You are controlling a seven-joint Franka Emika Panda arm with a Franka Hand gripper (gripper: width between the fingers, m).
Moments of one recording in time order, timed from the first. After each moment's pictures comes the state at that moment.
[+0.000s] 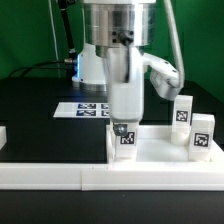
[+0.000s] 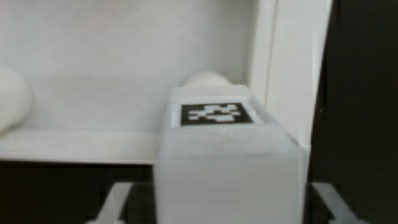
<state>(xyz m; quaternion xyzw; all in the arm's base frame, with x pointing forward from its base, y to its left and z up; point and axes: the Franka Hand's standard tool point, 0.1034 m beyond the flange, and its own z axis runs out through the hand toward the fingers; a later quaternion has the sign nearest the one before) 0.629 -0.005 0.077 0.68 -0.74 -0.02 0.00</state>
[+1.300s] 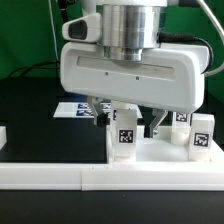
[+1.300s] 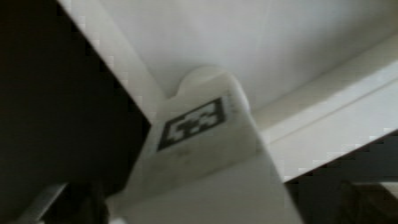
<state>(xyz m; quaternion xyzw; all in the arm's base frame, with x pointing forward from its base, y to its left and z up) 0.636 -0.001 0.072 0.98 -0.20 0.02 0.01</state>
